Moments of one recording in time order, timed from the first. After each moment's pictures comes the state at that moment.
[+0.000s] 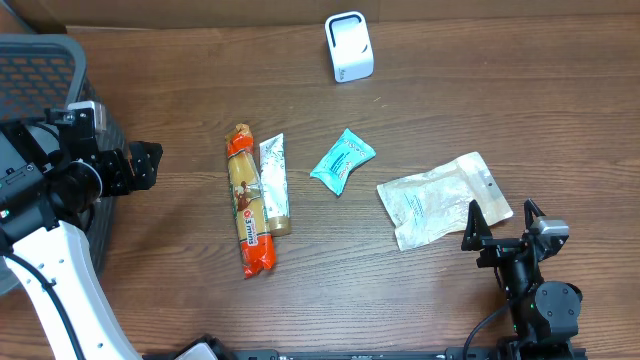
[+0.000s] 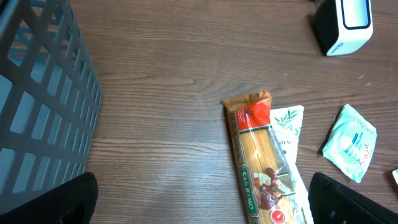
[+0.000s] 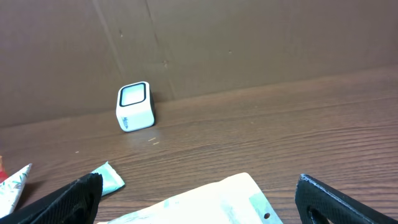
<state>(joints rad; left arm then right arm) 0.58 1.31 1.30 -0.91 0.49 0.31 0.08 0.05 0.02 -0.03 -0.02 0.21</state>
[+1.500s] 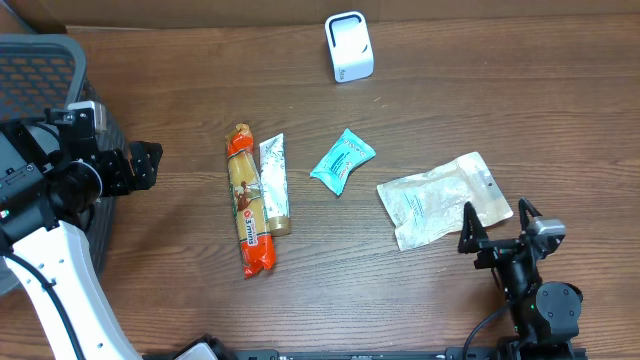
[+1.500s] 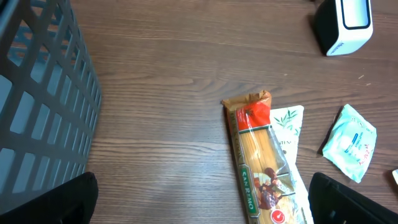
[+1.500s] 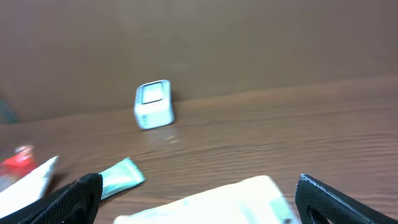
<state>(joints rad) 0.58 1.31 1.30 -0.91 0.49 0.31 0.08 0.05 0.02 -0.02 -0.11 0.21</state>
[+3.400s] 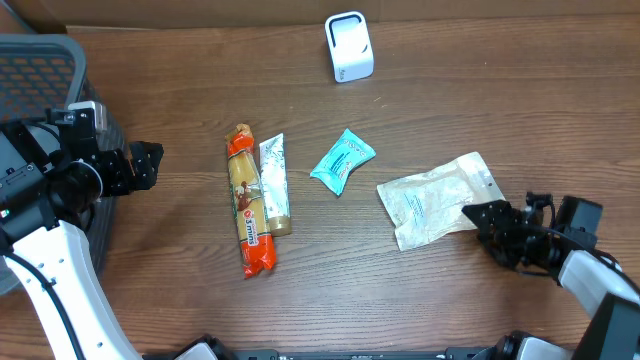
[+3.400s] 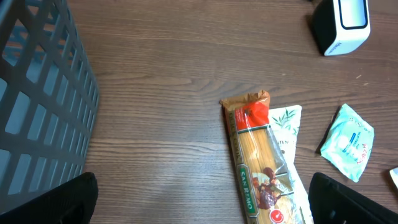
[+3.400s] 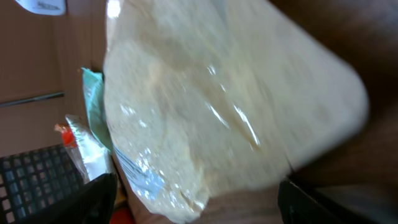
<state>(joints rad) 0.58 1.31 1.30 -0.91 0.50 0.31 -0.39 1.42 0.43 -0.20 -0.81 0.47</state>
